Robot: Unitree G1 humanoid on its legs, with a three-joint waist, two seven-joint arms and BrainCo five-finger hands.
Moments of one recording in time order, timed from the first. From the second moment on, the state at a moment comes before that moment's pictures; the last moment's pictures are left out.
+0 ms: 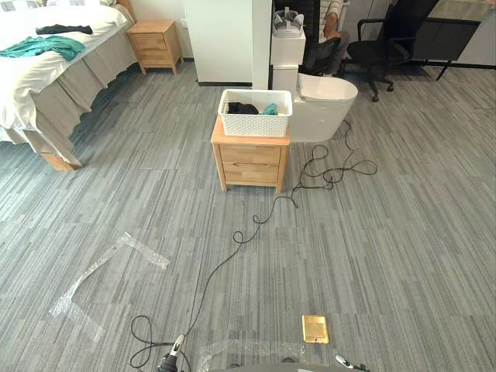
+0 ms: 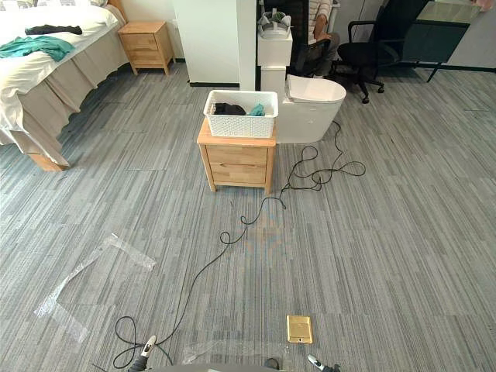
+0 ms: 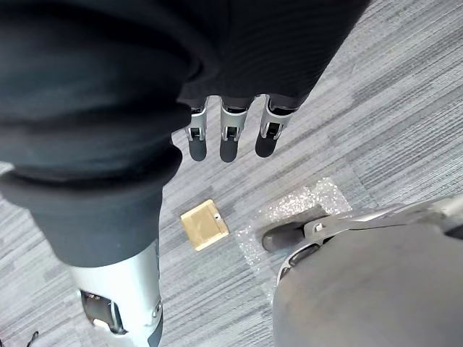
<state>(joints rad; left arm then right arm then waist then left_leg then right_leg) 0.18 0.02 0.36 1.07 -0.30 -0.12 0.02 0.09 -0.05 -0.47 1.19 0.13 -0.02 -0.01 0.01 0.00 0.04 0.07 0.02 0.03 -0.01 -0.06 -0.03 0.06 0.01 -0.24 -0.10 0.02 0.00</state>
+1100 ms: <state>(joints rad) 0.25 0.03 0.44 1.09 -0.34 -0.09 0.03 0.02 -0.05 -0.36 1.19 0.16 -0.01 0.01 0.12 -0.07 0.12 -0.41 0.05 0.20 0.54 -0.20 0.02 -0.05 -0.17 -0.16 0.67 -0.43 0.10</state>
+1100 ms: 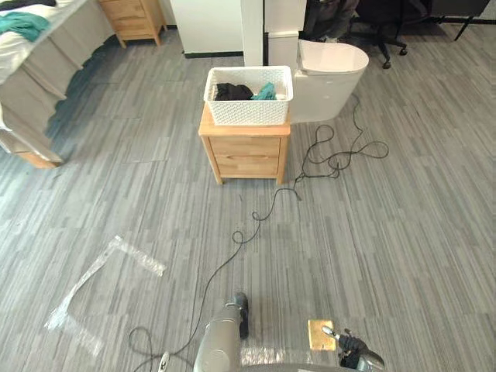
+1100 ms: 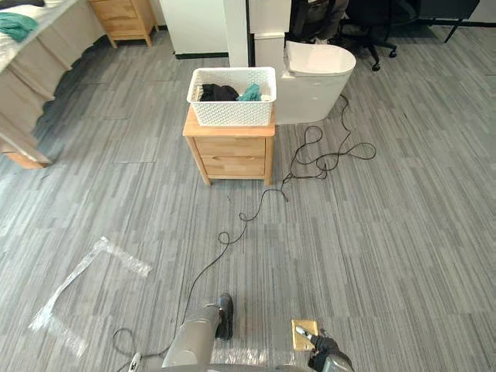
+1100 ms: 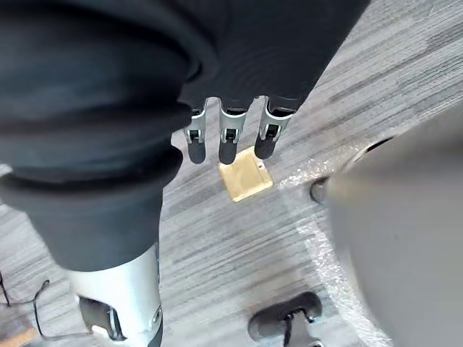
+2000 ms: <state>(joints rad) 0.18 0.04 0.45 0.66 -0.50 -0.14 0.09 0.01 -0.13 -0.34 0.81 0.24 -0.03 -0.02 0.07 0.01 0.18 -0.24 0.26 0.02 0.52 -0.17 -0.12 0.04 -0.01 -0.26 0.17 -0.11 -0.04</state>
